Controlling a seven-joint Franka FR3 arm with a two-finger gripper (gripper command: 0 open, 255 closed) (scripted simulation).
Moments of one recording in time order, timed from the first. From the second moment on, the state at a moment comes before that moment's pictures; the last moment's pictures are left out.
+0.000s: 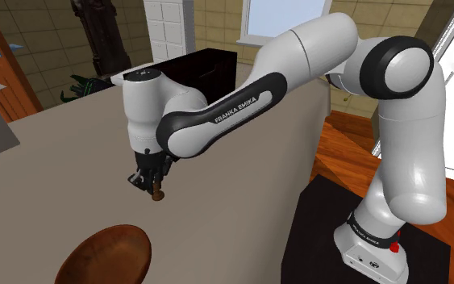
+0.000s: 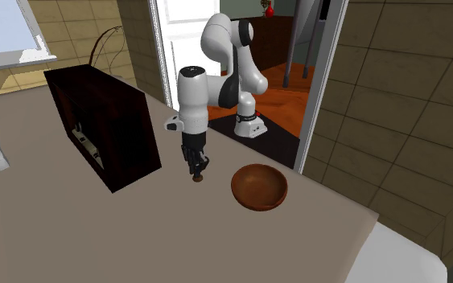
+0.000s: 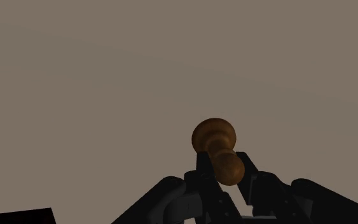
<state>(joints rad) 0.27 0.44 0.54 -1.68 -0.28 2.16 0.71</state>
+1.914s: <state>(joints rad) 0.27 0.37 0.57 -1.48 -0.23 1.90 0.66</state>
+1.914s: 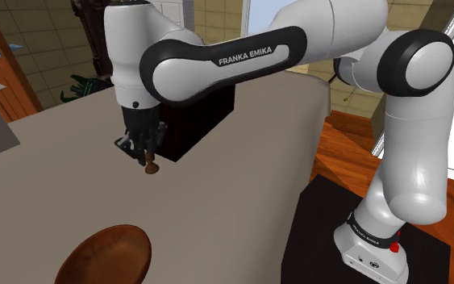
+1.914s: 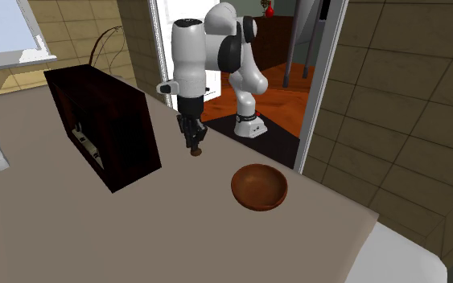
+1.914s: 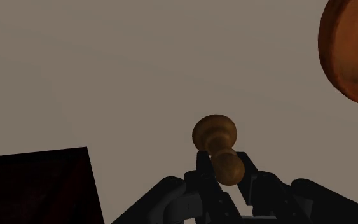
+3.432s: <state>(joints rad) 0.69 0.62 0.59 -0.99 -0.39 1.63 0.98</state>
